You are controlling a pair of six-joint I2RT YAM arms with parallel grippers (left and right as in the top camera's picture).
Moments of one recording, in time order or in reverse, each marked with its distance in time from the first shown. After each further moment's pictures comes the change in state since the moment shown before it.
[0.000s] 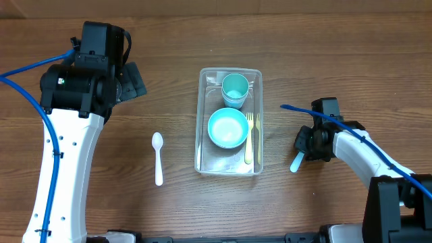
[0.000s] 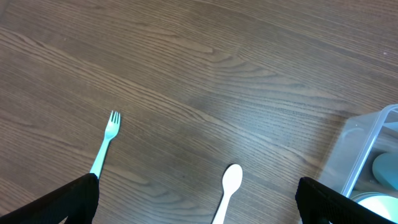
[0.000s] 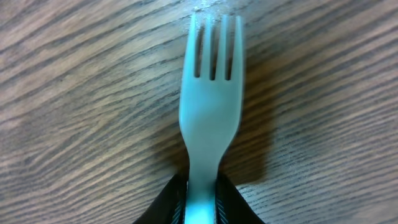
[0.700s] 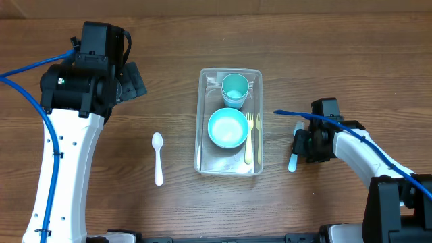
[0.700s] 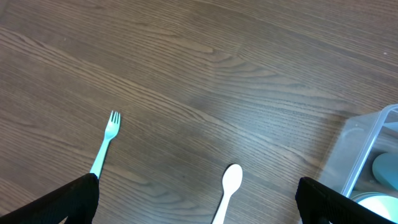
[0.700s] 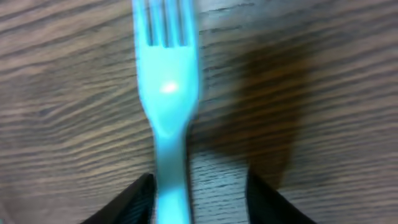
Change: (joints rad) left arm 0.000 0.000 0.000 0.000 0.000 0.000; right arm 0.000 0.000 0.004 -0.029 -0.069 -0.172
